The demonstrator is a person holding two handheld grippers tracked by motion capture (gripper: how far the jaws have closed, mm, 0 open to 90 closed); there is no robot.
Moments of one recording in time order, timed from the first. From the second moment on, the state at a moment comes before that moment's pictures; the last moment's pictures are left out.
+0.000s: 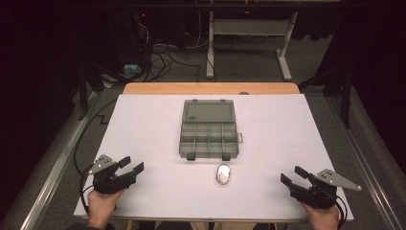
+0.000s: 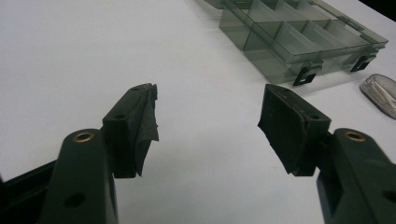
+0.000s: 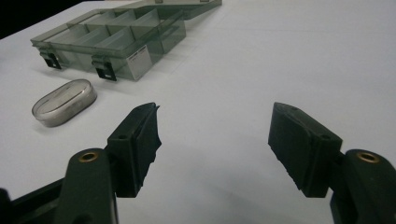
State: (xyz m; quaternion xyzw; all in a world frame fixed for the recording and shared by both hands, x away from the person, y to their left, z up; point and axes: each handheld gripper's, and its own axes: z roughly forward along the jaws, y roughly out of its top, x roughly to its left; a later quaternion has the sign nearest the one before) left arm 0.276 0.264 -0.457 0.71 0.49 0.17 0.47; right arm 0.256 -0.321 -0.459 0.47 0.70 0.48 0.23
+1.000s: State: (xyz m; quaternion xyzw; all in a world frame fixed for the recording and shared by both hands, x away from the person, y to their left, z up) left arm 0.276 0.237 -0.446 0.73 0.45 0.19 0.47; right arm 0.257 -0.311 -0.462 0.46 0.72 0.46 0.24
